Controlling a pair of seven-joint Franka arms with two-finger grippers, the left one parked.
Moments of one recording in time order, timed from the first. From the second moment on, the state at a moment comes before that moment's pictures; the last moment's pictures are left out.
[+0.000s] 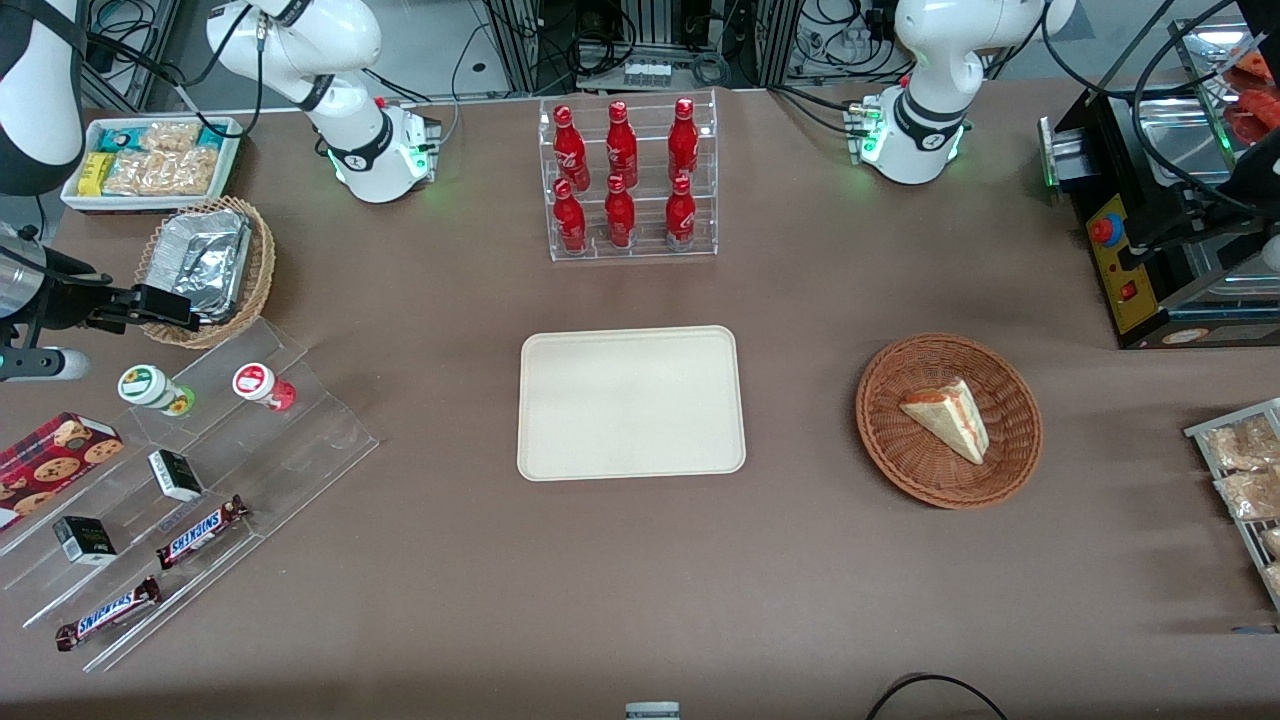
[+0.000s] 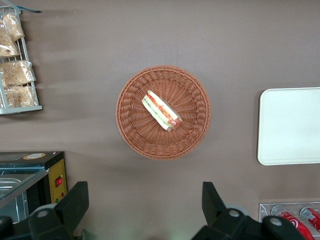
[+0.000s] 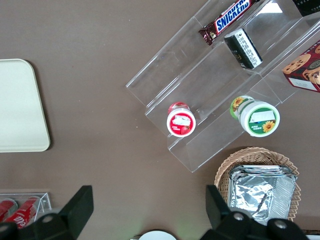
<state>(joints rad) 0.01 0.01 -0.12 -1.69 0.02 1.55 -0.06</state>
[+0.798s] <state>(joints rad) 0.01 0.08 -0.12 -1.75 0.02 1.63 -0.15</state>
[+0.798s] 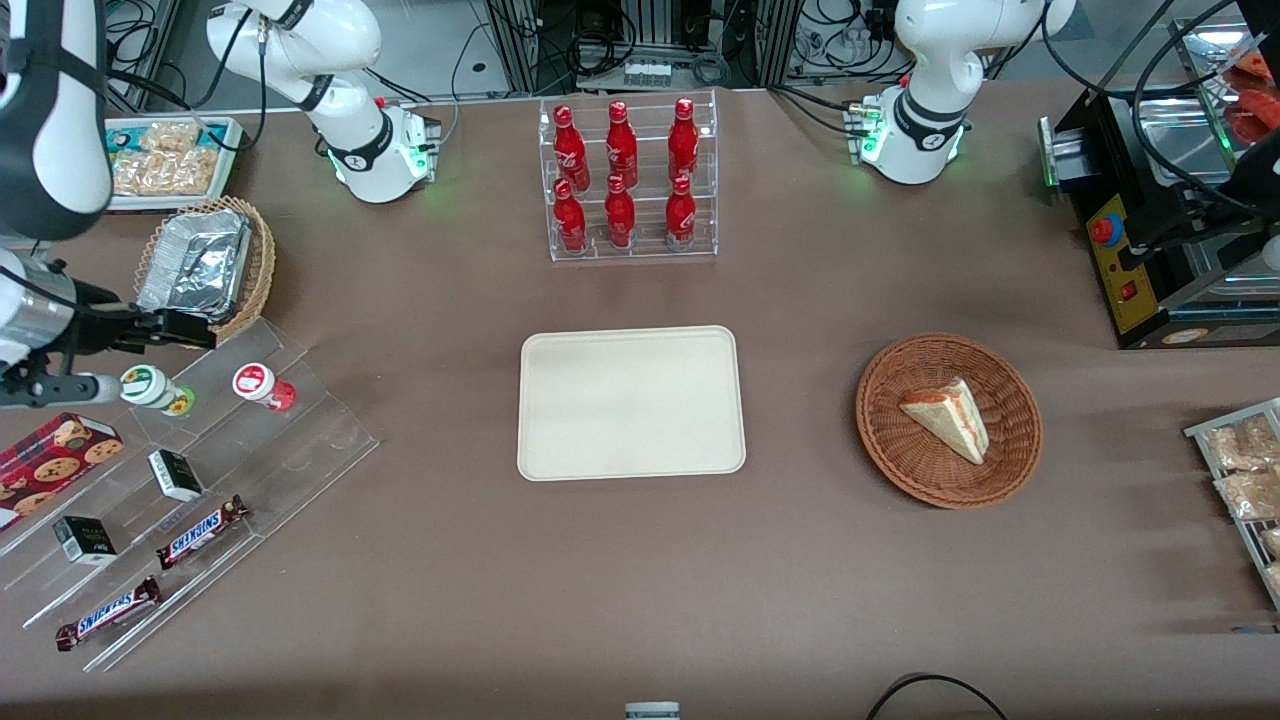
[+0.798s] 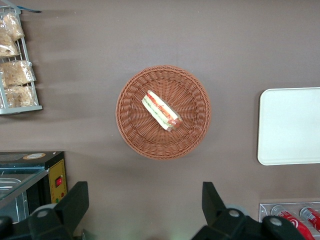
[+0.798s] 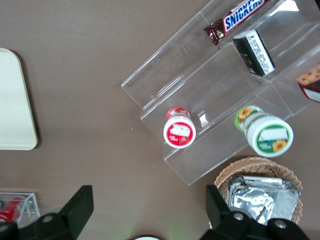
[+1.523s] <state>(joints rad) -0.07 0.12 -0.13 -1.84 0.00 1.80 -0.56</state>
